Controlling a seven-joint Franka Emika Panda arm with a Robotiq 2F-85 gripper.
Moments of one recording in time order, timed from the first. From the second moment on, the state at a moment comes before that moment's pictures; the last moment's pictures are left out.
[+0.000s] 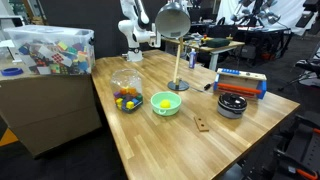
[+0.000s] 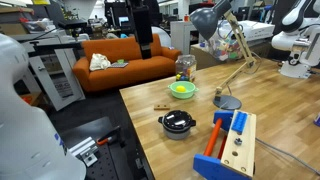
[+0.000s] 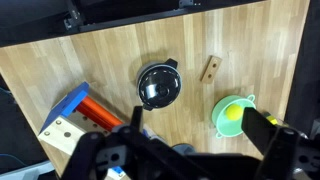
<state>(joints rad) -0.08 -0.99 -0.17 -2.79 0.12 1.93 0.03</state>
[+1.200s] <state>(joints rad) -0.19 -0.67 -0.05 -2.76 -0.06 2.32 0.21</state>
